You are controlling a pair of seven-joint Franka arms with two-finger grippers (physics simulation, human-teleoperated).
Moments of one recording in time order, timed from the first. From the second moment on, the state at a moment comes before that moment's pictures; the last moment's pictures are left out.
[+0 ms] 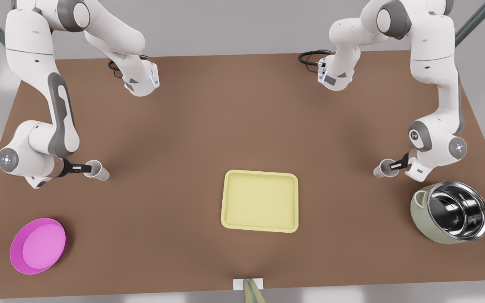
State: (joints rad) left arm 0.04 0.38 0.20 -2.00 -0.16 2.22 0.11; right arm -0.32 0.31 0.06 -1.97 -0.02 2.04 -0.19
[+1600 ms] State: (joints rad) left arm -0.04 0.26 -0.11 -1.39 0.11 1.54 -0.46; right arm 0.40 0.86 0.31 -1.29 -0.12 2.33 0.18
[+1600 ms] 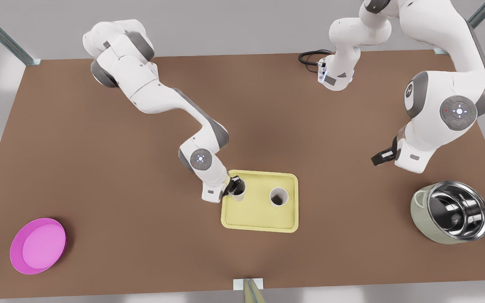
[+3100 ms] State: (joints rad) left arm 0.00 0.28 -0.15 -1.39 0.04 1.45 -0.01; right arm -0.03 0.23 0.13 -1.36 -0.08 1.47 0.28
